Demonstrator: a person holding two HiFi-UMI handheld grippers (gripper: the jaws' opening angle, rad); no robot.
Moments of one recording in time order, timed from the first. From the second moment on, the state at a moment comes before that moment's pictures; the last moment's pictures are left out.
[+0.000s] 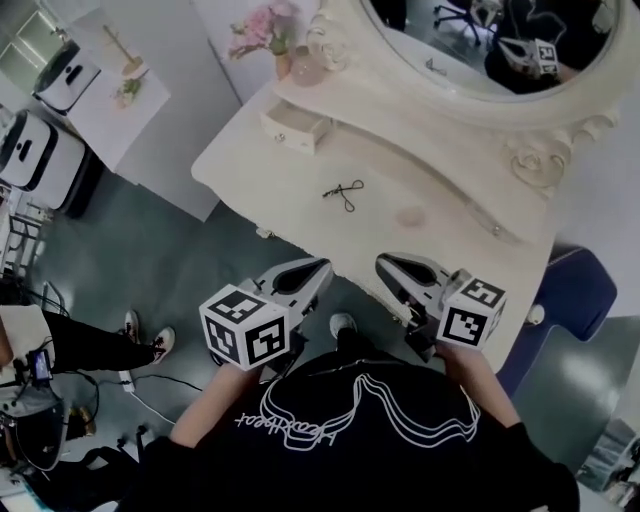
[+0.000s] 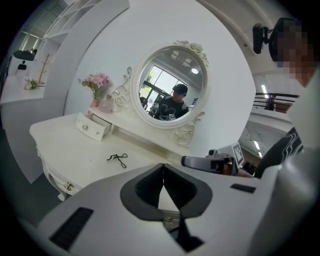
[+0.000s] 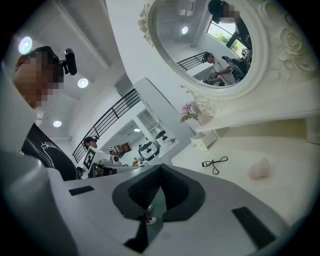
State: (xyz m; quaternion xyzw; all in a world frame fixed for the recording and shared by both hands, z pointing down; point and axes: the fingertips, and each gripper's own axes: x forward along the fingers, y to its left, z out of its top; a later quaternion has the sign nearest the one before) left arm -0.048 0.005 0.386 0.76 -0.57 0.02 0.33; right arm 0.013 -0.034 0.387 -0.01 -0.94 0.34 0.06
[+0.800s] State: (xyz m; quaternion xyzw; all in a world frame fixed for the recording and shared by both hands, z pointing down) left arm -0.078 -0.088 0.406 0.77 -0.57 0.10 0.28; right arm 0.021 -0.115 0.420 0.04 -0.93 0.36 0.05
